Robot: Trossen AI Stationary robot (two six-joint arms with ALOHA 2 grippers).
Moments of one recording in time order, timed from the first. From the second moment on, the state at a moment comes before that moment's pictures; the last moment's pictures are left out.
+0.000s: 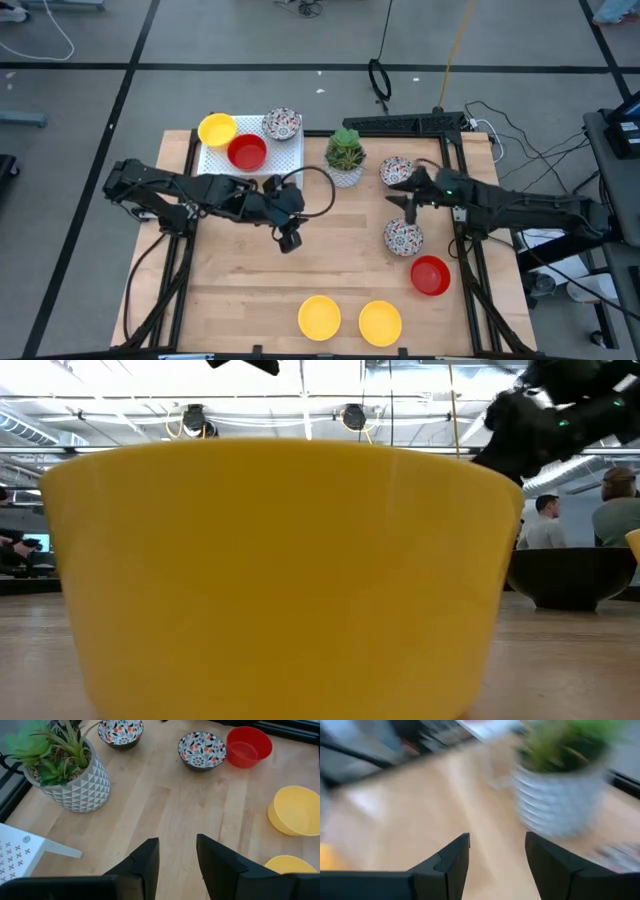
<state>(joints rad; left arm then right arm) -0.21 1.52 1.54 -0.86 -0.33 -0.43 -0.25 0.65 0.34 -0.08 0.01 0.24</state>
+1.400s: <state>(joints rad) -0.21 1.52 1.54 -0.87 -0.32 -0.42 -0.33 1.30 0.52 -0.26 0.37 -0.14</state>
